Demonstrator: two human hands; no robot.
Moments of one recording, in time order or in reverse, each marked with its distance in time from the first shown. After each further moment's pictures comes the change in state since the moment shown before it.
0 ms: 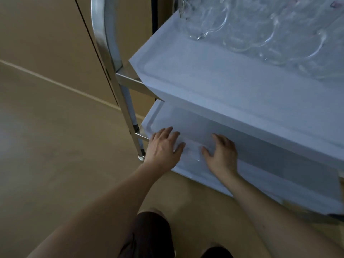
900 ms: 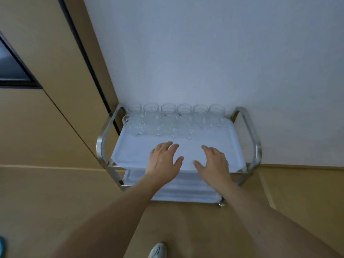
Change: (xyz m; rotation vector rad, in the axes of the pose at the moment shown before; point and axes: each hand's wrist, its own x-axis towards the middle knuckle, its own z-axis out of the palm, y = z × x) left_hand -0.114 0.349 -0.323 0.091 -0.023 0.358; right_hand -0.176 -0.053 -0.447 0.051 0.087 0.186
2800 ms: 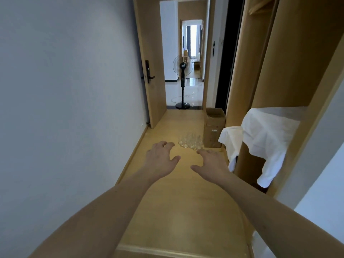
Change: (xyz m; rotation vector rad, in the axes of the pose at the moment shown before) left_hand -0.013 0.735 0.144 -0.172 -0.462 1.390; right_hand -0.341 0.431 -0.362 -0.101 0.610 1.258
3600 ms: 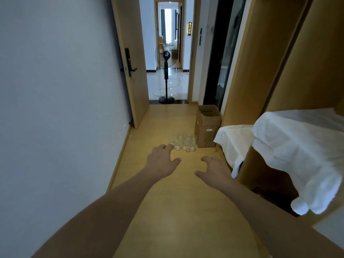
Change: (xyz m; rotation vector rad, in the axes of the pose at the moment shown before) left_hand 0.274 -0.181 0.039 -0.097 -0.164 0.053; right_hand 0.260 -0.072 0.074 0.016 -0.045 0.252
